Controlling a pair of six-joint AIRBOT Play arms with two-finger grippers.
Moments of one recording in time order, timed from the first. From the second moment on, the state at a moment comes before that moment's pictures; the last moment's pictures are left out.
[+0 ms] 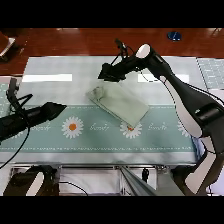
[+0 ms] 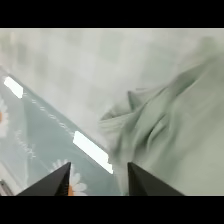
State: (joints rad) left arm 0.08 -0.56 0.48 0.68 -0.92 -1.40; right arm 0.40 -1.97 1.90 -0.71 1.11 1.51
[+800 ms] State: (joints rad) left arm 0.07 -0.57 0.41 0.66 -0.87 -1.39; right arm 0.06 -1.01 1.10 -1.36 1.14 1.76
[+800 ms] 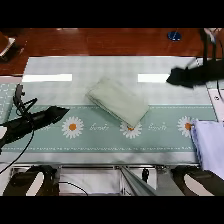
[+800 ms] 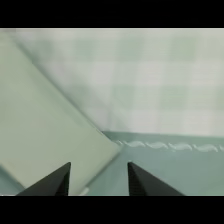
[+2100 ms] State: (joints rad) left arm 0.07 -0.58 0.41 0.66 -0.87 -1.38; right arm 0.19 -1.43 0.75 -0.61 0.76 1.38
